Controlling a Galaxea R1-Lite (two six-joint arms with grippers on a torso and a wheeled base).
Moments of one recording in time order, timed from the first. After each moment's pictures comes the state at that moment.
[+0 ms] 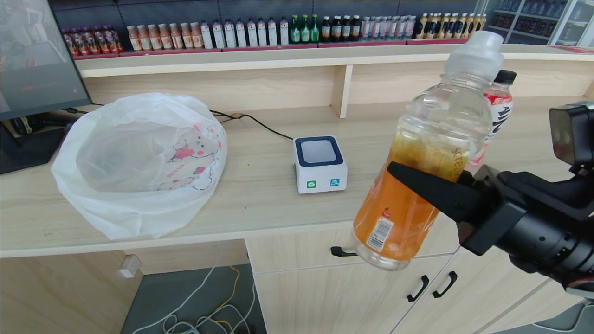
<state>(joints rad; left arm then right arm) 0.00 0.00 0.00 0.00 0.00 0.00 0.65 1.44 -0.47 -1.26 0.29 0.27</state>
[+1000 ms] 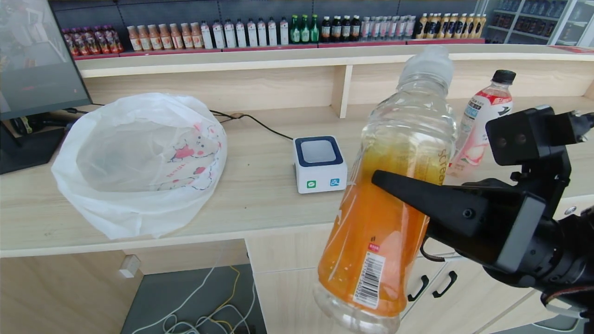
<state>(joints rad) 0.00 0.00 0.00 0.00 0.00 0.00 0.72 1.56 -0.48 -1.51 0.54 0.79</state>
